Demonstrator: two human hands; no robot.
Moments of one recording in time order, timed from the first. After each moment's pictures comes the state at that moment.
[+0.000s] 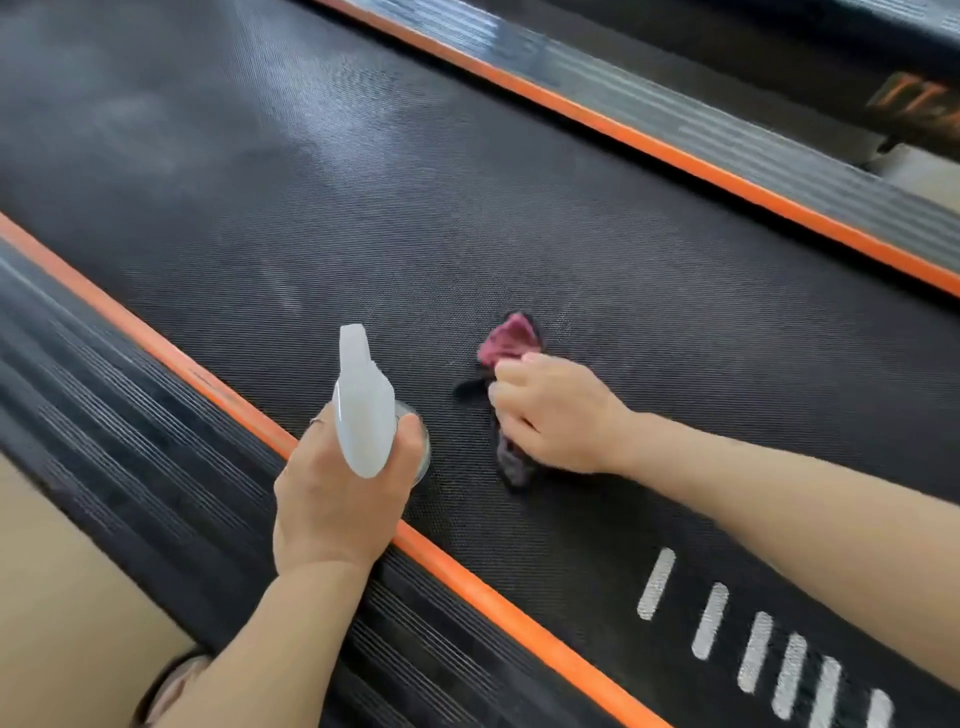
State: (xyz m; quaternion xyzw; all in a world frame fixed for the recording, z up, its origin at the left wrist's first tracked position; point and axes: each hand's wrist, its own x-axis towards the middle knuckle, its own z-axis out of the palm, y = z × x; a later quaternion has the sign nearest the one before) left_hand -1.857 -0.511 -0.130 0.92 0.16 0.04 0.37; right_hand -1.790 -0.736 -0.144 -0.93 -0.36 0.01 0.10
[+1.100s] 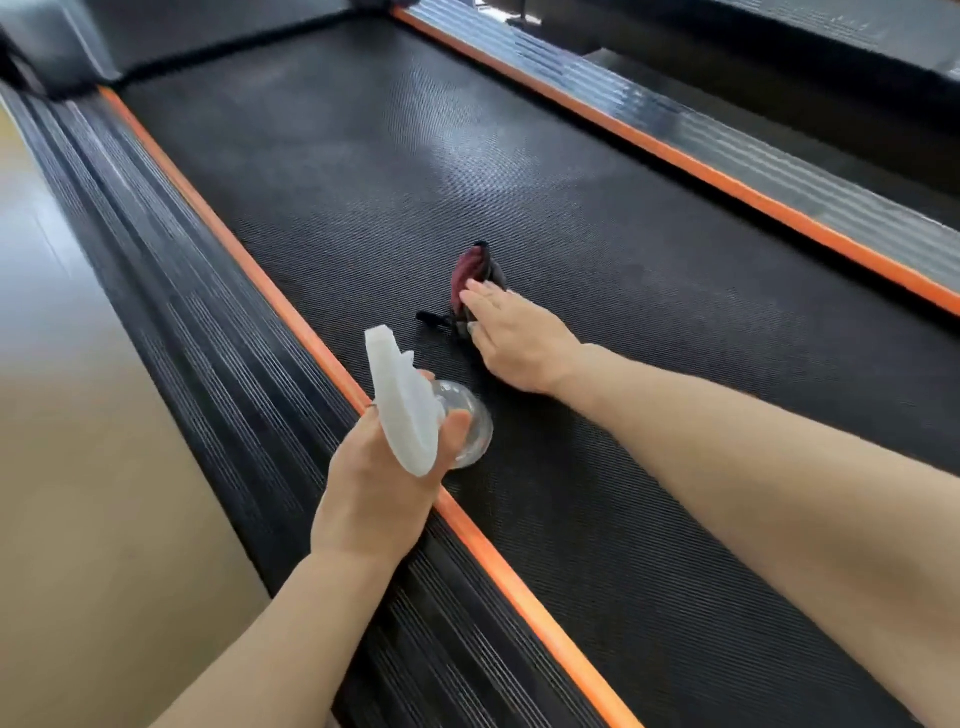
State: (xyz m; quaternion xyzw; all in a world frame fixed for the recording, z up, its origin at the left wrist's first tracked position) left_hand -1.810 -0.413 -0.126 0.88 0.14 0.10 0.44; right_hand -1.615 -0.544 -0.169 -0.94 -0.31 0.05 0.12
